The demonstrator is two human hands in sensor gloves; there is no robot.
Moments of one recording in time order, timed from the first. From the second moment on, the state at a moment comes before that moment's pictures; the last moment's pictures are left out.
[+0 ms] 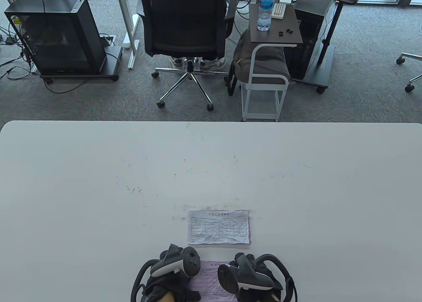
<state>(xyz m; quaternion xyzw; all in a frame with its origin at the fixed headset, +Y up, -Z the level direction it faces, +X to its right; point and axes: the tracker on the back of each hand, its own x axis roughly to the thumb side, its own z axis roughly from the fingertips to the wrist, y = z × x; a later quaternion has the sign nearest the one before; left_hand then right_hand) -0.128 -0.792 -0.216 -0.45 -0.14 0.01 0.88 0.064 -0.763 -0.201 -0.24 -0.20 -0.95 0.09</state>
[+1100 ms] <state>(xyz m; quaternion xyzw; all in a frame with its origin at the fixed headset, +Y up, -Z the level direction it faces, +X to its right) -0.129 -0.792 -0.217 -0.45 -0.14 0.02 0.88 0.103 -0.764 -0.209 -0.21 -0.35 -0.91 -0.08</state>
